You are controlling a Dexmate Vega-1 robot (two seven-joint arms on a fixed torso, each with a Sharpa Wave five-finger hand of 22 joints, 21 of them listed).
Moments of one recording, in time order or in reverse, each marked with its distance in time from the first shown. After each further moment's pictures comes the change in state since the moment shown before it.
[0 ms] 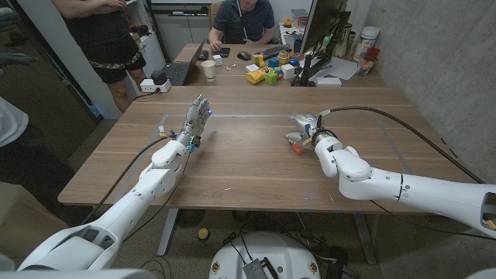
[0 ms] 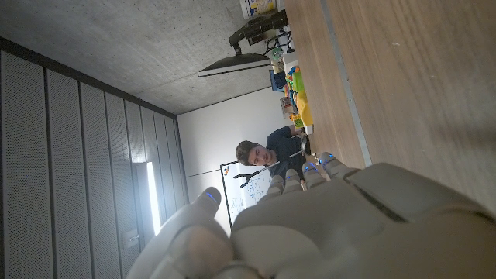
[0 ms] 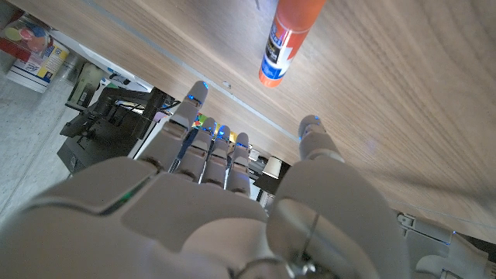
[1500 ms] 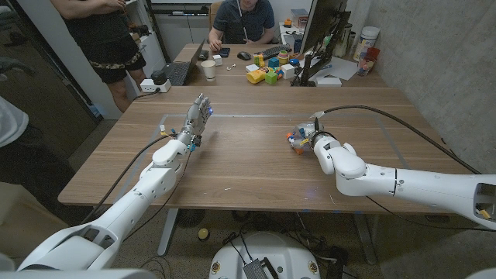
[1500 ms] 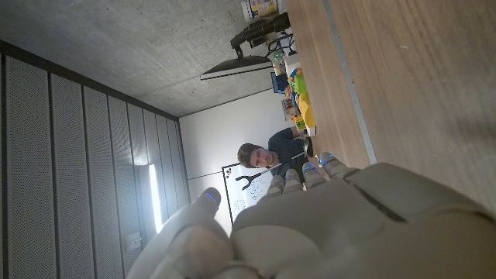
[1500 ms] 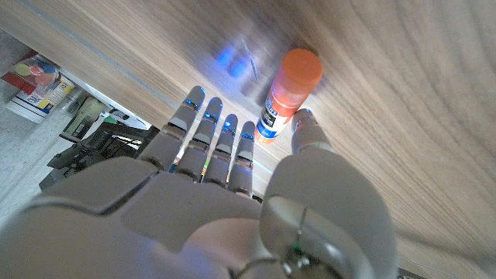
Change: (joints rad) left arm 0.000 0.002 0.003 -0.014 0.009 0.003 0.002; left_hand 0.000 0.000 -0.008 0.000 0.000 0.000 0.000 0.000 0.000 0.000 0.000 0.000 0.000 0.000 0.000 -0.005 0.000 0.000 0.000 -0.004 0.000; right arm 0.096 0.017 -0.107 0.040 -0.025 -0.058 0.181; right_hand 0.138 0.083 -0.109 0.041 0.023 0.169 0.015 0.020 -0.003 0.143 -0.003 0.073 0.069 0.168 -0.007 0.203 0.213 -0.075 0.018 0.004 0.046
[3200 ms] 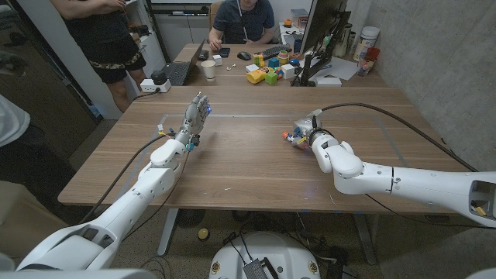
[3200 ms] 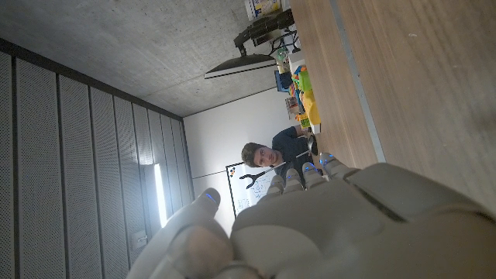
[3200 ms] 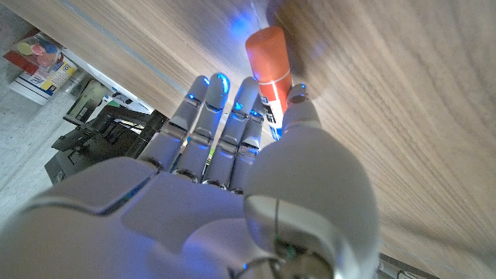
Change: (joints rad) left arm -0.007 0.001 -0.004 0.019 -0.002 -0.027 -0.015; left_hand 0.000 0.000 -0.009 0.001 0.000 0.000 0.000 0.000 0.000 0.002 0.010 0.000 0.000 0.000 0.000 0.000 -0.002 0.000 0.000 -0.004 0.000; right arm 0.026 0.018 -0.027 0.020 -0.024 0.001 -0.041; right_hand 0.304 0.050 -0.152 -0.030 0.007 0.393 0.040 0.122 0.093 0.336 -0.076 0.605 0.485 0.227 -0.020 0.618 0.765 0.049 -0.034 0.194 0.107
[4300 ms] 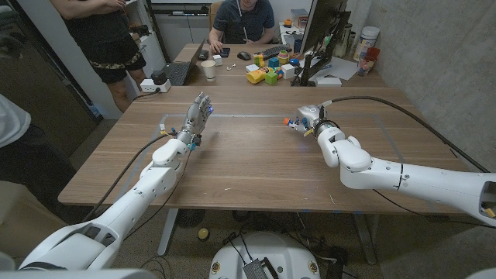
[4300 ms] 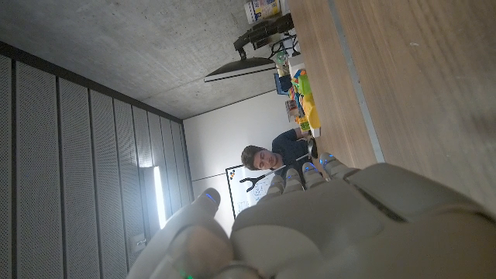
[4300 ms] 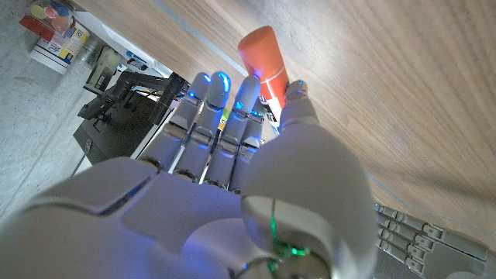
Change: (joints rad) left arm -0.008 -0.008 0.009 0.005 0.007 0.004 -0.006; left_hand 0.000 0.000 0.000 0.000 0.000 0.000 0.000 0.000 0.000 0.000 0.000 0.000 0.000 0.000 0.000 0.000 0.000 0.000 0.000 0.000 0.000; right arm -0.051 -0.044 0.115 -0.031 0.020 0.052 -0.146; right_hand 0.039 -0.003 -0.007 0.010 -0.034 0.000 0.000 0.010 0.001 0.030 -0.001 0.030 -0.022 0.030 -0.005 -0.008 -0.004 0.003 0.004 0.047 0.005
